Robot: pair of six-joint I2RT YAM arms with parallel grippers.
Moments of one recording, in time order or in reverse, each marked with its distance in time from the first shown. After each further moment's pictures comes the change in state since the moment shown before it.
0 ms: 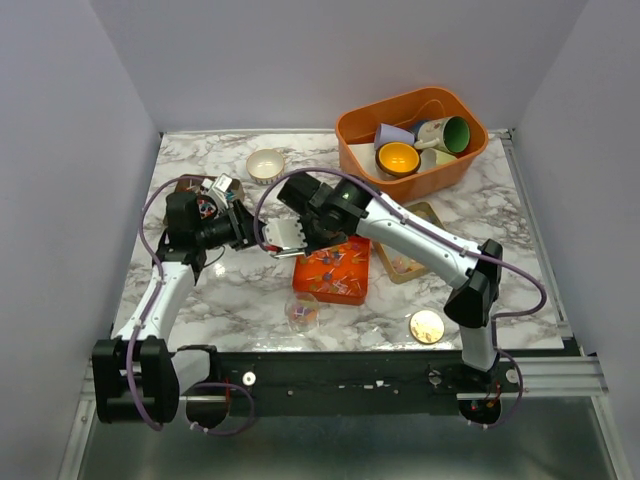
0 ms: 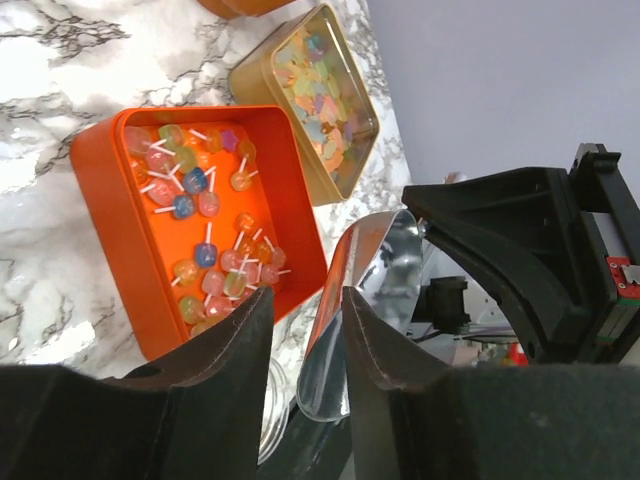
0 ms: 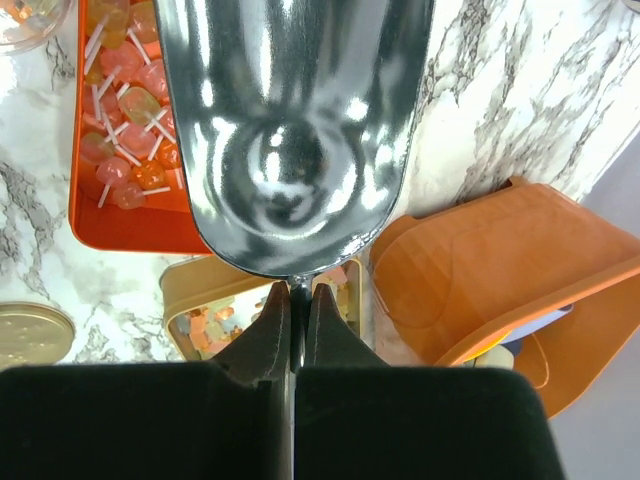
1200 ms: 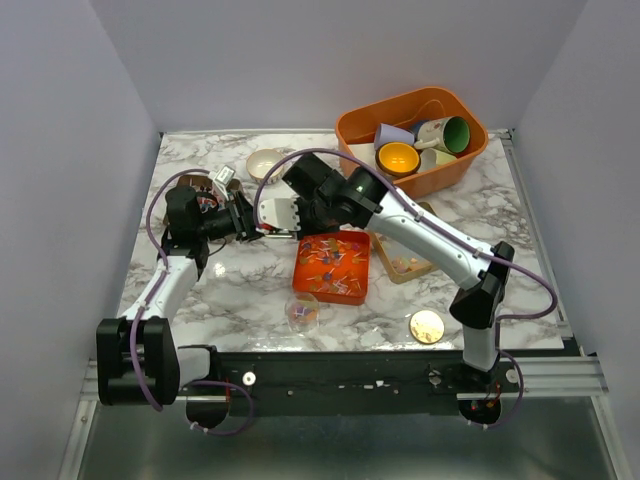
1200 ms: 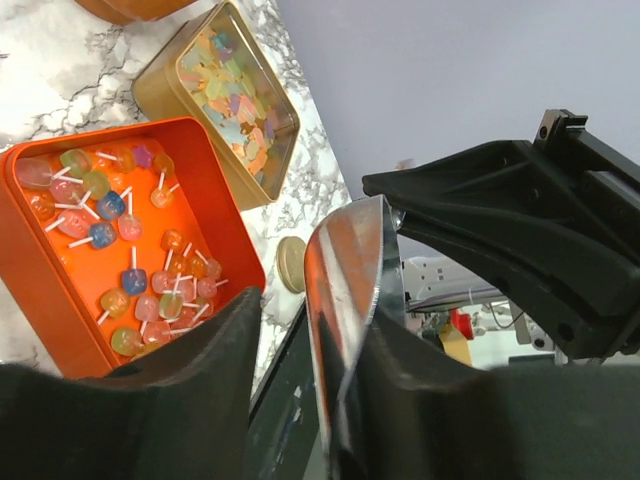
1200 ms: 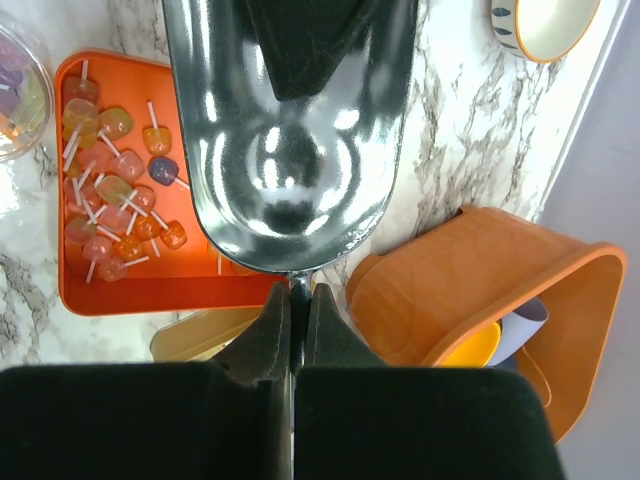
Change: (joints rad) left arm -0.002 0.102 -0.014 0.337 0.182 -0.226; right arm -0.024 -0.044 0.039 0.126 -0.055 0.072
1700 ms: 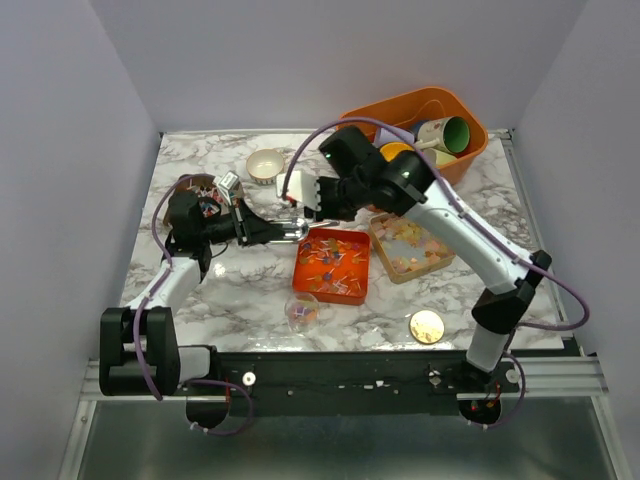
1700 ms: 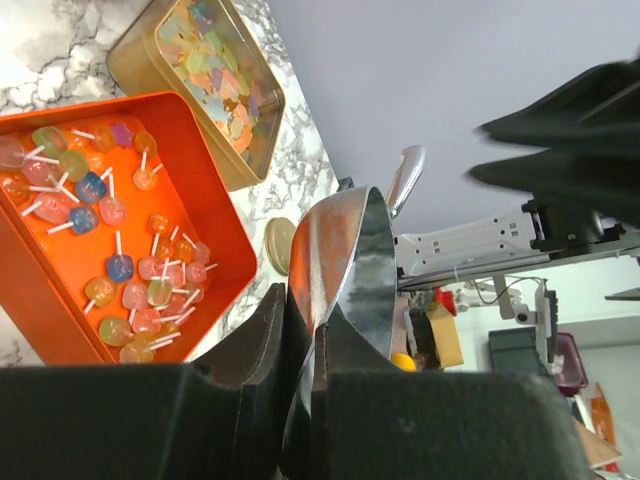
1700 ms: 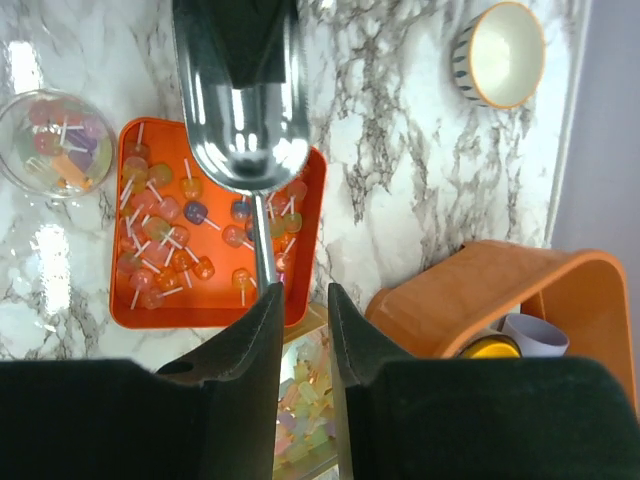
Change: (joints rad) left arm 0.000 0.039 -0.049 0.134 0.067 -0.063; right arm -0.079 -0.100 0.006 0.010 -0.223 0.037
